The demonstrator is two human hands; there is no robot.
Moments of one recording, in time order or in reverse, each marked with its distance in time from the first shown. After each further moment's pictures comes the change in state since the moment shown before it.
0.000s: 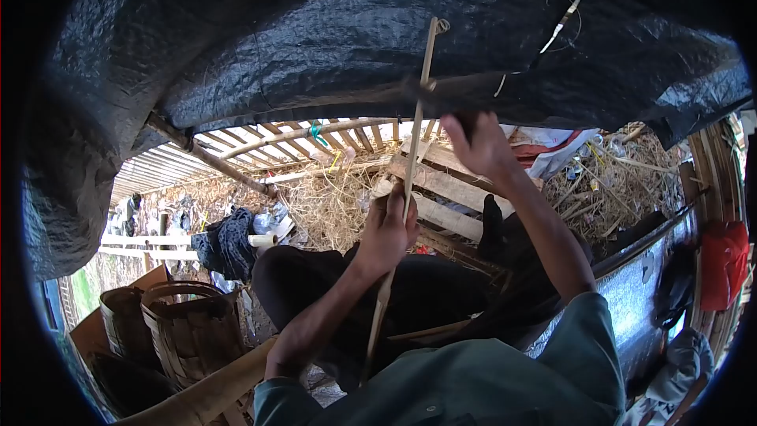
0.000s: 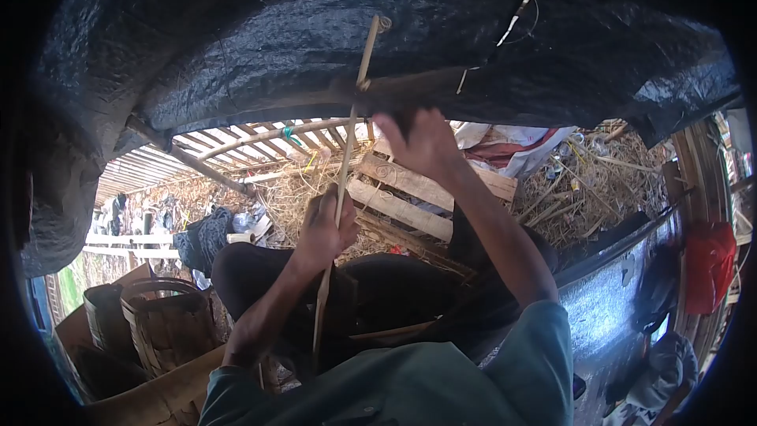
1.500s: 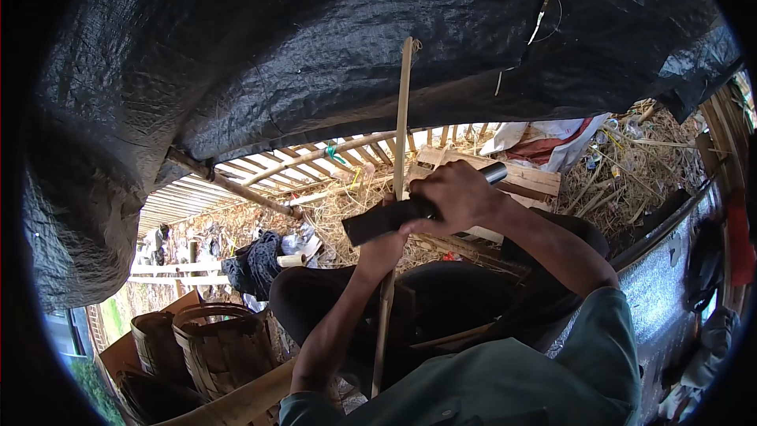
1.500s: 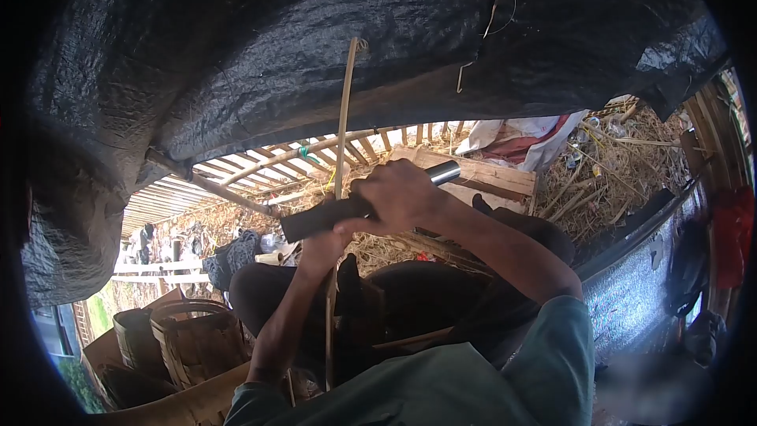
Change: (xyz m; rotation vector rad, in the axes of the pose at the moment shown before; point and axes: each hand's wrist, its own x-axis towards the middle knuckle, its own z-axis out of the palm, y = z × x) left_hand 0.021 -0.017 -0.036 1.187 0.072 1.151; right_hand -0.045 -0.042 0.005 -0.093 -0.377 -0.393
